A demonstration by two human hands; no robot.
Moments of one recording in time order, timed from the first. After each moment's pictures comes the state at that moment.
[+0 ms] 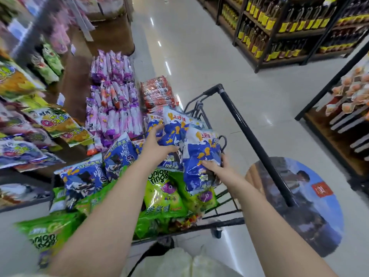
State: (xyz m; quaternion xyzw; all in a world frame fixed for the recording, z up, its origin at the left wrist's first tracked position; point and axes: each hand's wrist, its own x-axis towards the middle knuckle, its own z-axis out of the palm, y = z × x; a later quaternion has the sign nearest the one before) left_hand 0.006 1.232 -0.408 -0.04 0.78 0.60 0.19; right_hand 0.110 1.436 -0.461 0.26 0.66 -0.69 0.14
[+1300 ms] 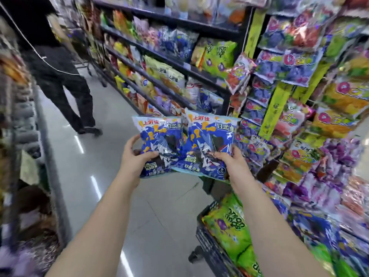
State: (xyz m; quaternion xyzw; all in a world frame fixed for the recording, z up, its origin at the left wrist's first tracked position) left_hand 0.301 0.694 -0.348 -0.41 0.50 0.67 -0.36; right_hand 0.104 0.868 -0.350 -0.18 0.64 -0.67 0.32
